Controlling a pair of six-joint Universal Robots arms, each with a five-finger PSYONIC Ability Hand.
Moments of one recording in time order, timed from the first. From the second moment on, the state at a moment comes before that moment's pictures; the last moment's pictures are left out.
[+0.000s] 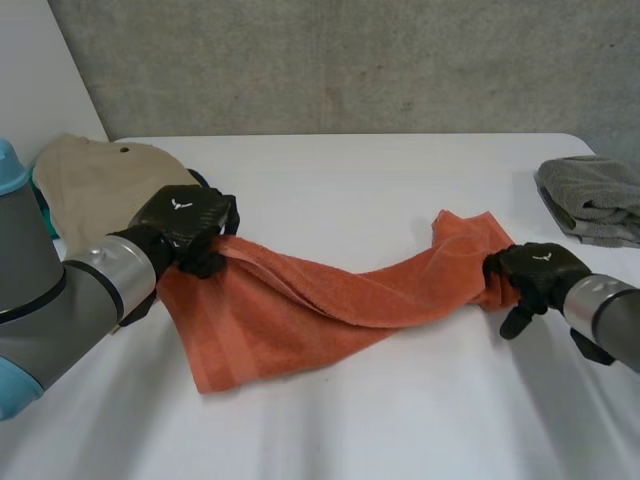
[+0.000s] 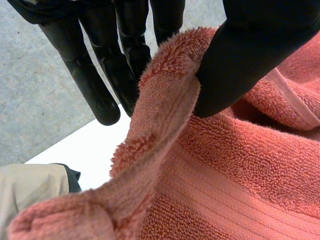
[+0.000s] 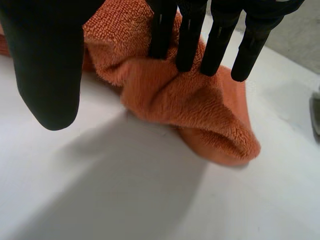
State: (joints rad) left arm 4.35 -1.80 -1.59 3.11 -1.34 3.39; right arm 1.68 -1.16 1.65 0.05 1.30 2.74; left_hand 1.17 1.20 1.19 1.20 1.00; right_hand 0.44 0.44 0.44 0.42 0.23
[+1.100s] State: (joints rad) left arm 4.46 -1.75 -1.43 3.52 -1.35 3.24; right arm 1.61 -0.94 0.85 -0.20 1.07 2.81; left_hand 1.17 1.20 1.20 1.20 1.00; right_hand 1.11 1.18 1.19 1.20 1.01
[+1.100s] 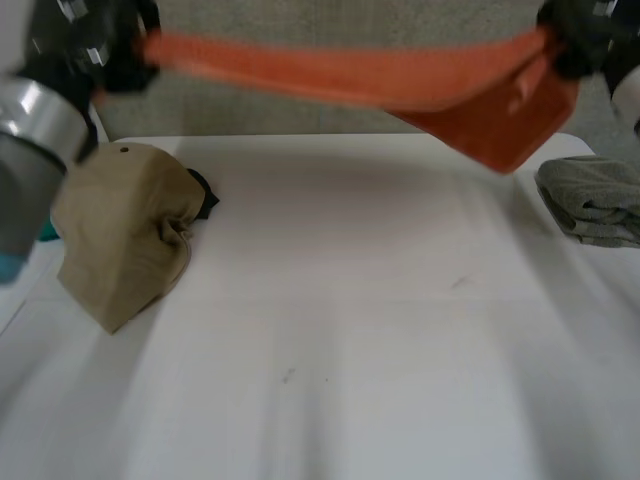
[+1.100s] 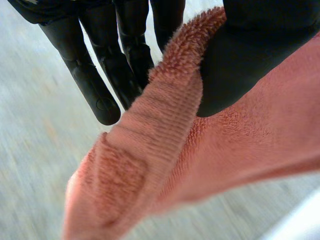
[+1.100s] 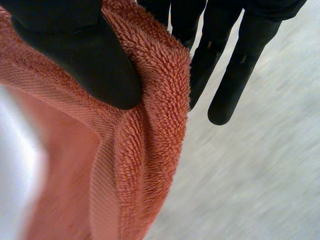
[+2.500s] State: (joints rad) left arm 4.53 -1.85 -1.73 3.48 -1.28 3.32; right arm 1.65 -1.01 1.61 -0.15 1.33 2.77; left_hand 1.17 1.20 1.20 1.20 1.00; right_hand 0.54 0.54 0.53 0.54 0.36
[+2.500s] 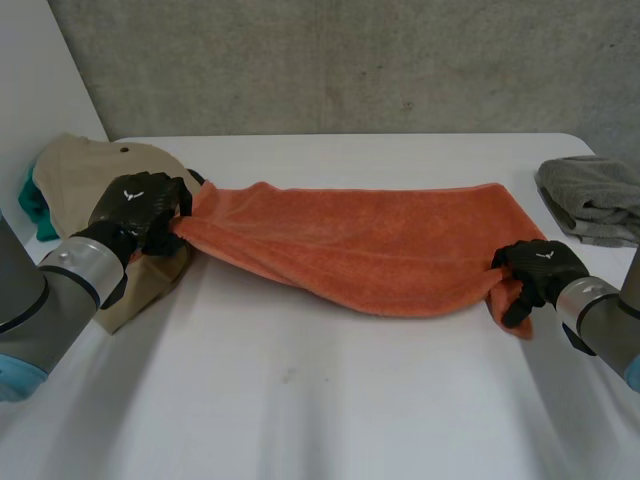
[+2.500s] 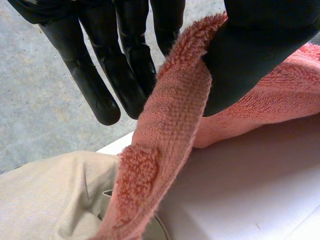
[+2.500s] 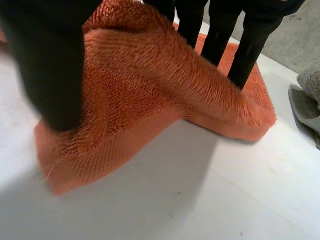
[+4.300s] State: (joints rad) left arm 4.49 -1.90 -1.64 3.52 -1.31 3.51; right arm 1.55 -0.98 1.29 0.06 1.26 2.53; left_hand 1.17 1.20 1.20 1.20 1.00; right_hand 0.40 0.39 0.39 0.38 0.21
